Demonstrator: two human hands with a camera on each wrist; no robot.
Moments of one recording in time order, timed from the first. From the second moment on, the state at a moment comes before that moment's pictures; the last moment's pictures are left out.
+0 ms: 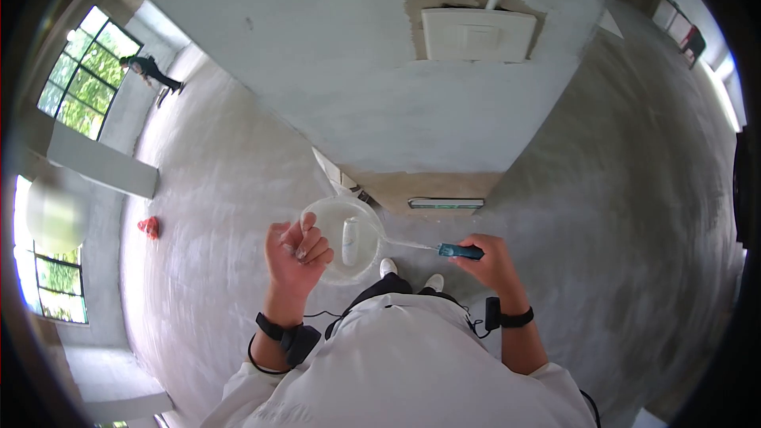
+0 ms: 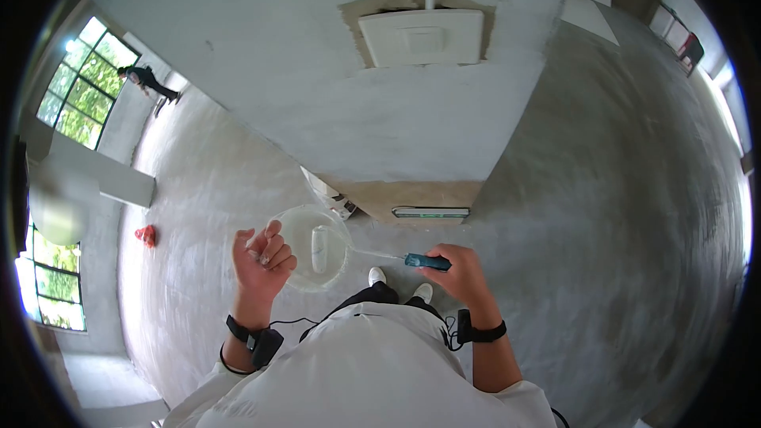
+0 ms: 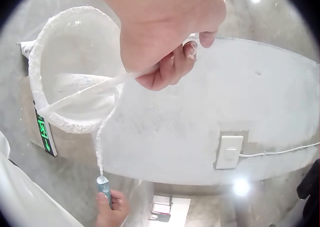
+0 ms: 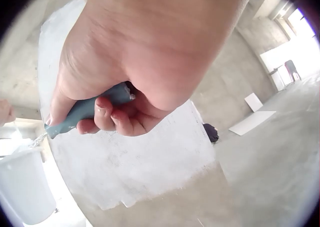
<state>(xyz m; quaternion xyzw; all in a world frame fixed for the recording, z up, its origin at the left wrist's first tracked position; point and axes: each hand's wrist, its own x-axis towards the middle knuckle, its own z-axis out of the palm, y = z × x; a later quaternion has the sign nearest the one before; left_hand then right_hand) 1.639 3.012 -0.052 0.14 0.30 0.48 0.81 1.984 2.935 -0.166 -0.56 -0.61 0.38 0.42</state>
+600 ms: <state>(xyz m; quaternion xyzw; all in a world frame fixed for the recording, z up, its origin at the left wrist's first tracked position) 1.631 2.965 -0.140 0.09 0.23 0.54 0.80 1.987 2.975 -0.250 -0.54 -0.73 0.42 0.08</state>
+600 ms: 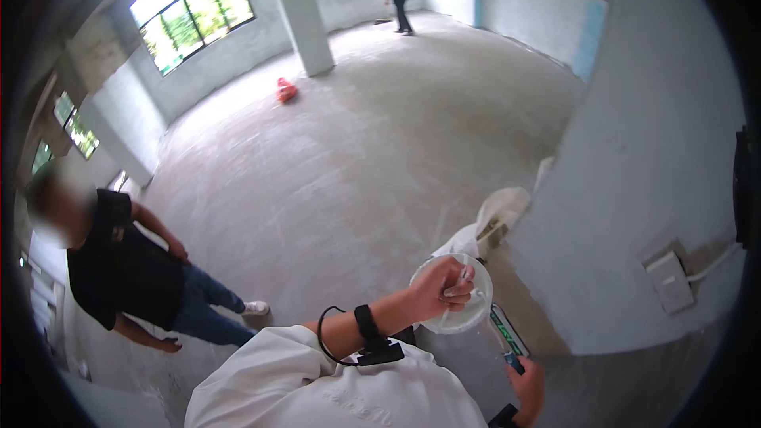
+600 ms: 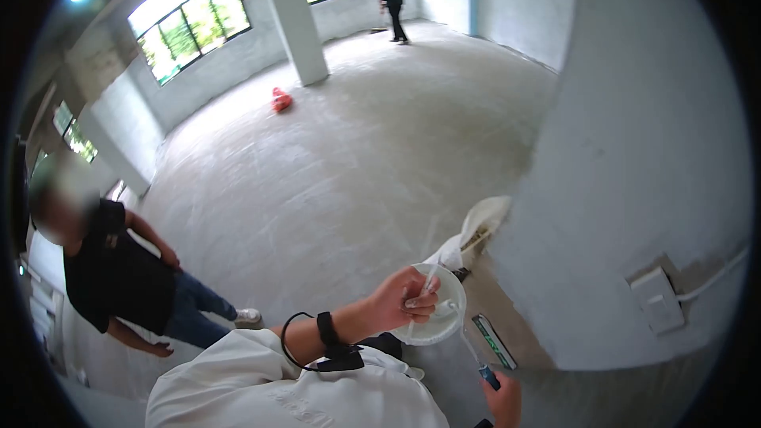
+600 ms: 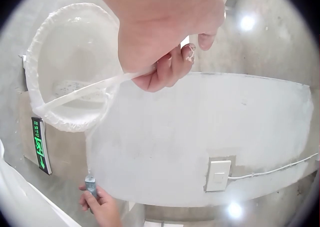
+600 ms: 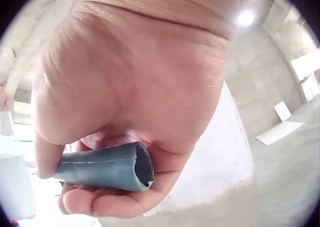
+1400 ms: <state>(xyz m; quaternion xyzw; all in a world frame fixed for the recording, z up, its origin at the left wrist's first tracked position) 1.596 3.000 -0.058 0.12 0.22 0.51 0.83 1.953 3.015 -0.122 -0.56 -0.73 0.39 0.06</state>
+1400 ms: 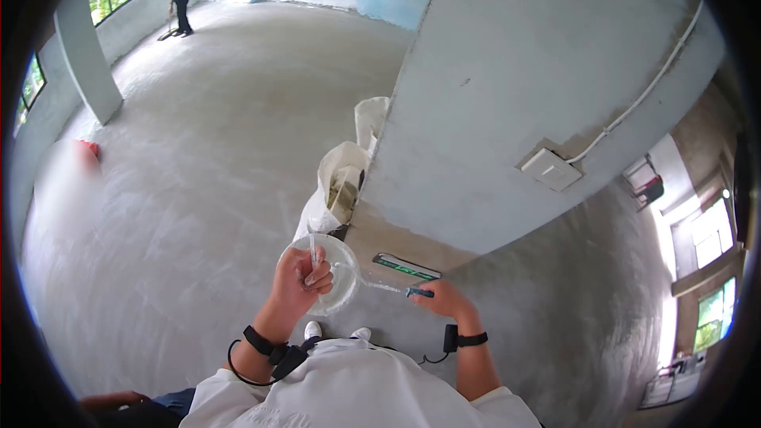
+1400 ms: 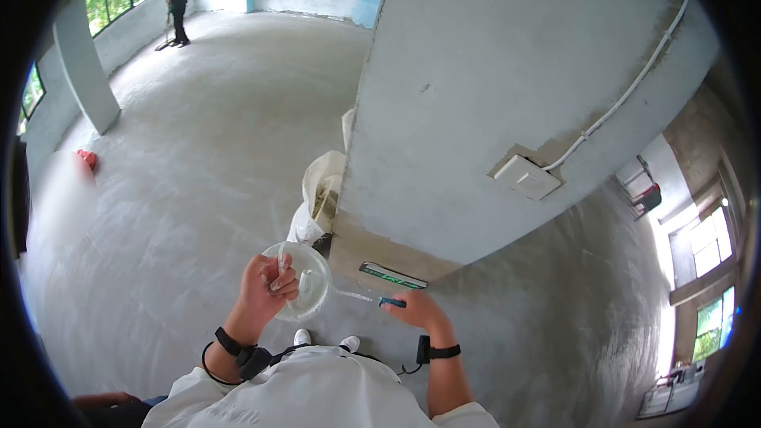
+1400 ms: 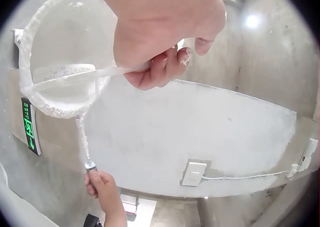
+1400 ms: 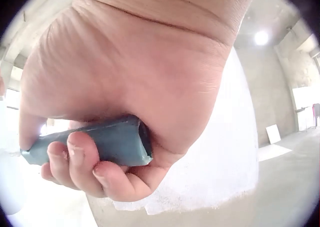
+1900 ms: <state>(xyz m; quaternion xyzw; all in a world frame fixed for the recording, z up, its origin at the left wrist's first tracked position) 1.595 3.001 -0.042 0.14 0.16 0.40 0.89 1.969 2.984 -0.083 -0.56 -0.79 0.26 -0.05</state>
